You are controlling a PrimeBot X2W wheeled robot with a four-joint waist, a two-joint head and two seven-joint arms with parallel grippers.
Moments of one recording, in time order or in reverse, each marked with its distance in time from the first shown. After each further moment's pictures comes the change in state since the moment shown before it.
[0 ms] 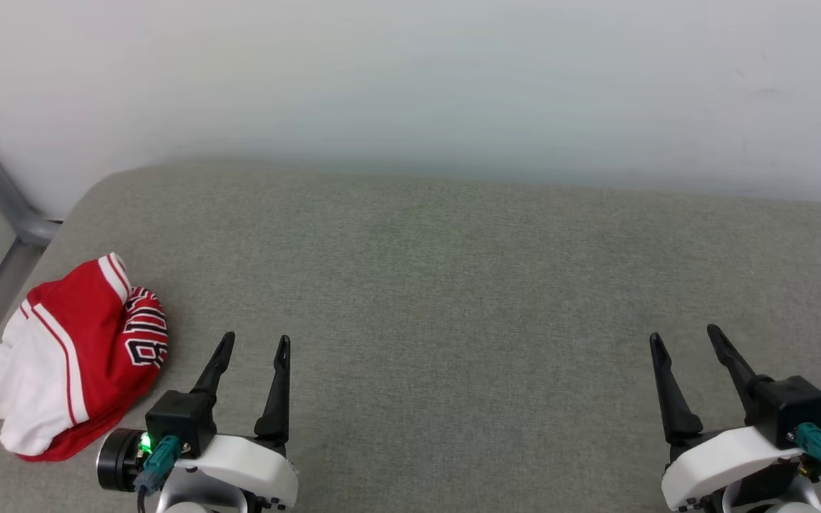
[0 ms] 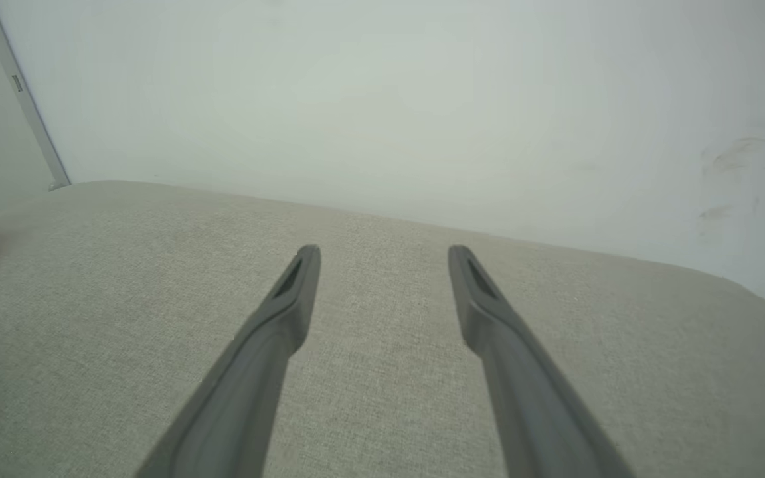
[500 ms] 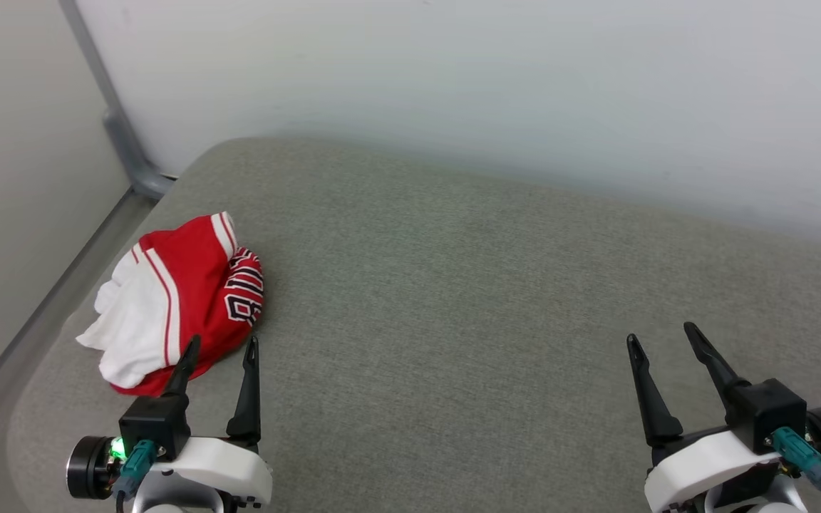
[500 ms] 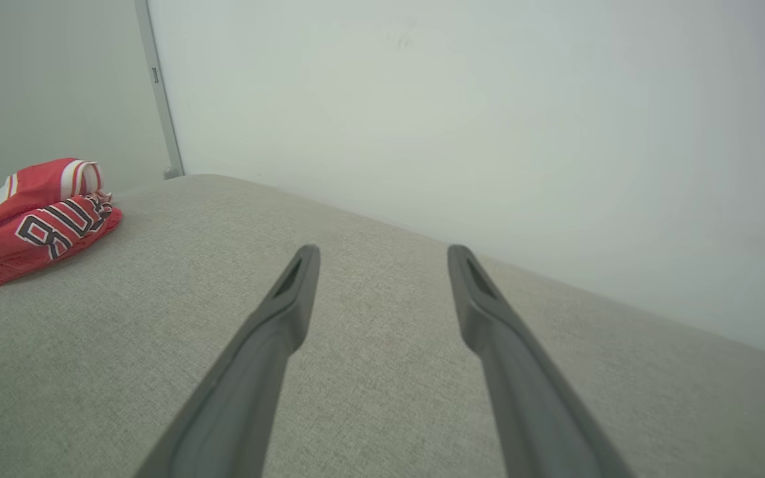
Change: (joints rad) left arm 0.002 -0.011 0.091 0.016 0.073 -0.012 -0.020; right arm 0.000 0.000 0.053 -0.007 -0.031 0.000 -0.026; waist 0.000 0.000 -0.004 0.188
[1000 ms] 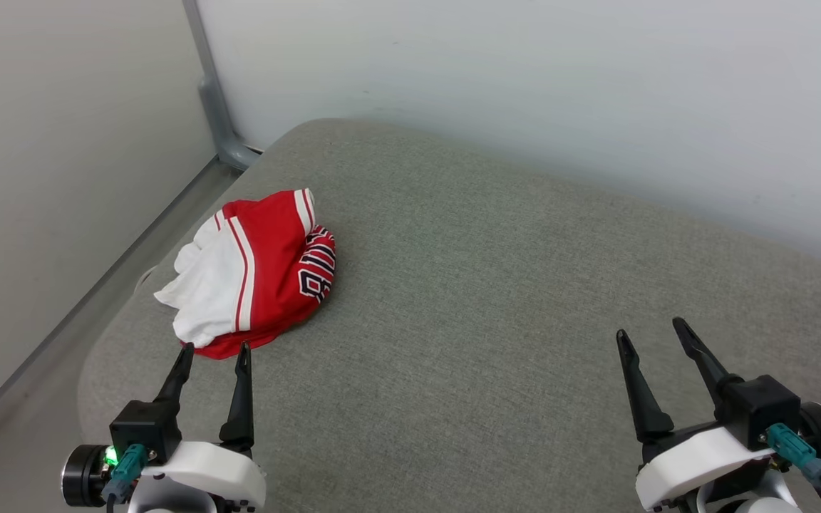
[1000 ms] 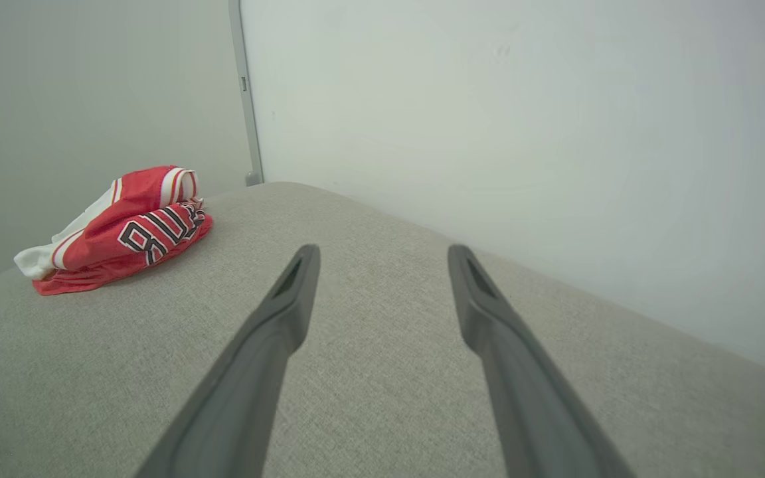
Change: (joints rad) left arm 0.006 -0.018 0.045 0.024 -0.004 -0.027 -0.003; right arm -0.016 0.000 0.023 0.015 0.032 0.000 -0.014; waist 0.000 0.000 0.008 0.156
